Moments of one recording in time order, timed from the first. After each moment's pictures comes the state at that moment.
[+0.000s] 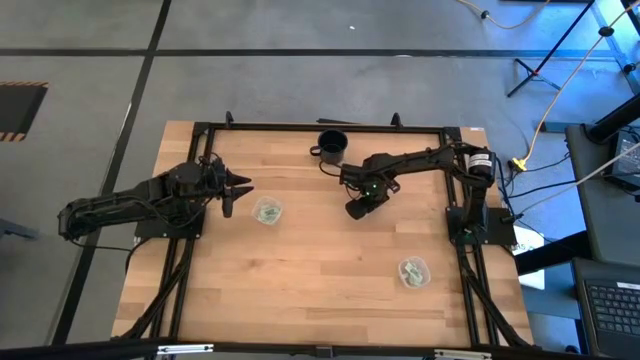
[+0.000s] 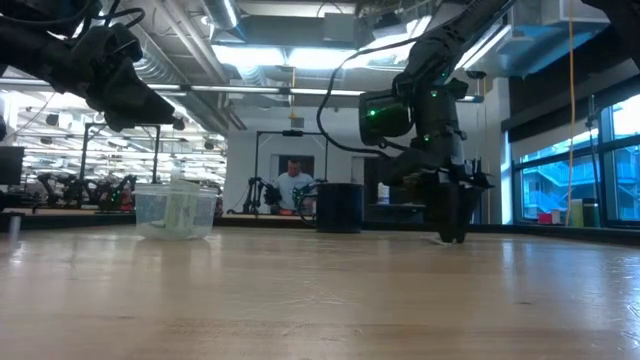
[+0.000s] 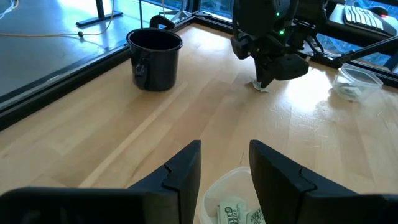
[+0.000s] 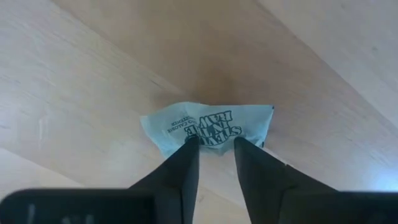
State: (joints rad) left arm 0.31 0.27 0.25 -0.31 -0.01 -0.22; right arm -0.26 1.96 1.16 -0.88 -0.10 0.68
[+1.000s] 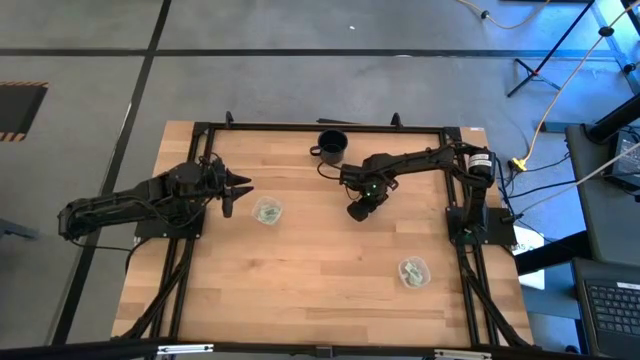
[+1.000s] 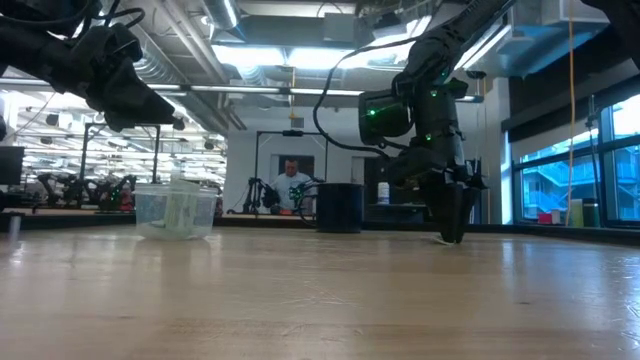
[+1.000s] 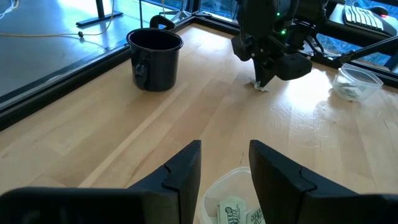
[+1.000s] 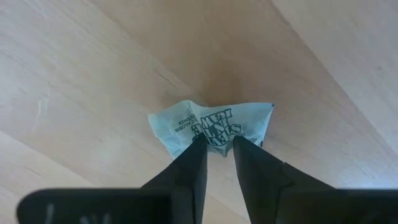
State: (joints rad) left arm 0.31 0.27 0.25 -0.31 -0.01 -0.22; right arm -0.26 1.96 1.17 -0.89 -0.08 0.54
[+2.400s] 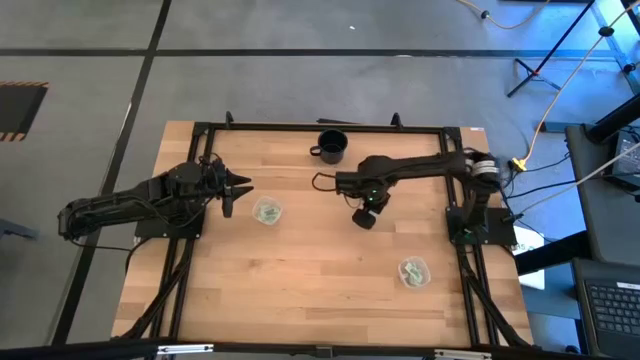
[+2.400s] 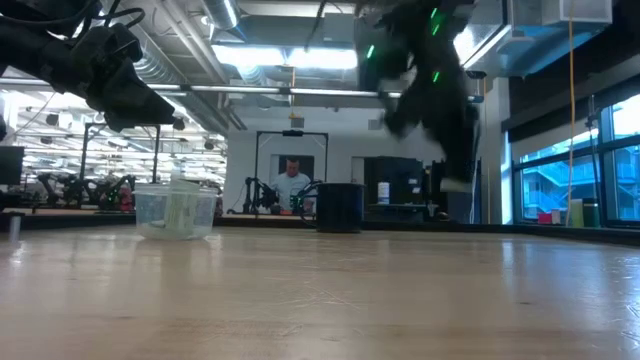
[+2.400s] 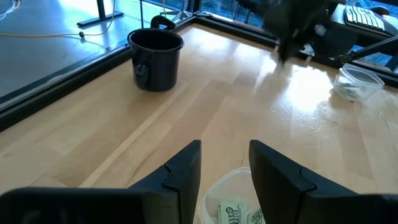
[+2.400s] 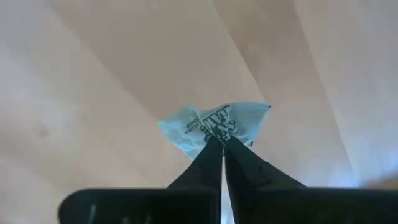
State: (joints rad) left arm 0.31 0.27 0.25 -0.31 -0.02 -0.22; right arm -0.13 1.89 1.40 -1.25 -0.02 0.44
